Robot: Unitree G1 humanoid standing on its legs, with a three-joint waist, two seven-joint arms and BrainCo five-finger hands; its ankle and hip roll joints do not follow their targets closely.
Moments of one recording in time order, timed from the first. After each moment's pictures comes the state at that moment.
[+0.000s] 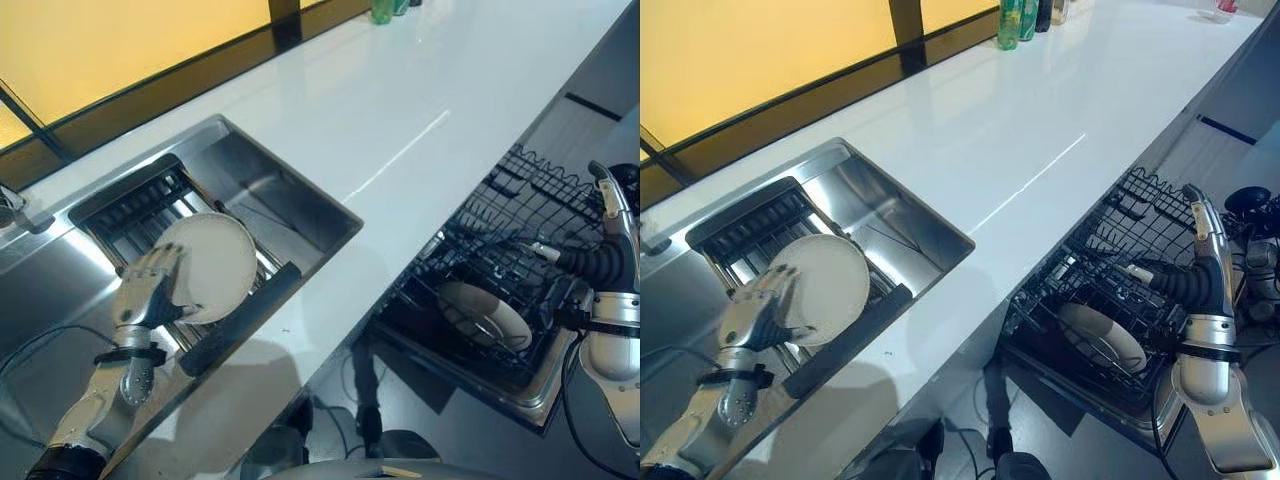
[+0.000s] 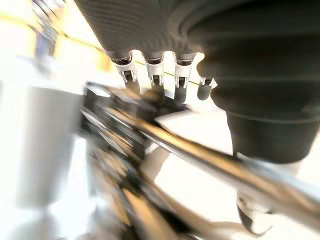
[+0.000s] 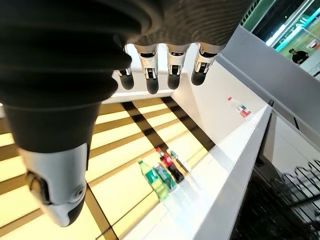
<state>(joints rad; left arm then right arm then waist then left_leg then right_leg) 0.14 0.73 -0.06 0.23 0.62 -0.01 0.58 0.23 -0.76 -0.19 -0.27 -0.13 -0.19 -0.50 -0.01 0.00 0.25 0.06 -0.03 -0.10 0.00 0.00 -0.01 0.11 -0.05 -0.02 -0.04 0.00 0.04</state>
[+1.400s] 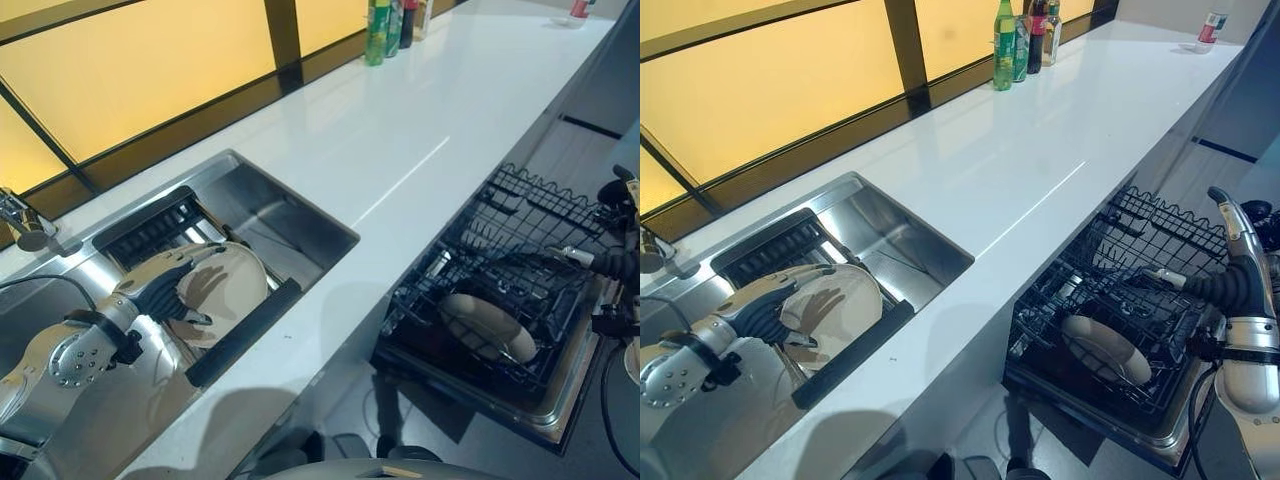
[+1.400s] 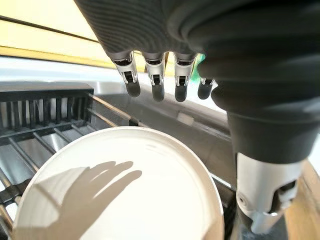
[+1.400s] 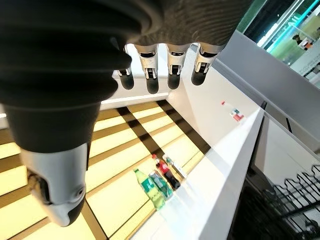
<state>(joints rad) 0.25 1.04 0.07 -0.23 0.29 -0.20 -0.23 0.34 -0.87 -0.31 -0.28 0.01 -0.17 -0.39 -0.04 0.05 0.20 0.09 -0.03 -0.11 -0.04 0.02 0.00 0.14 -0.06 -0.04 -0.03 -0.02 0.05</state>
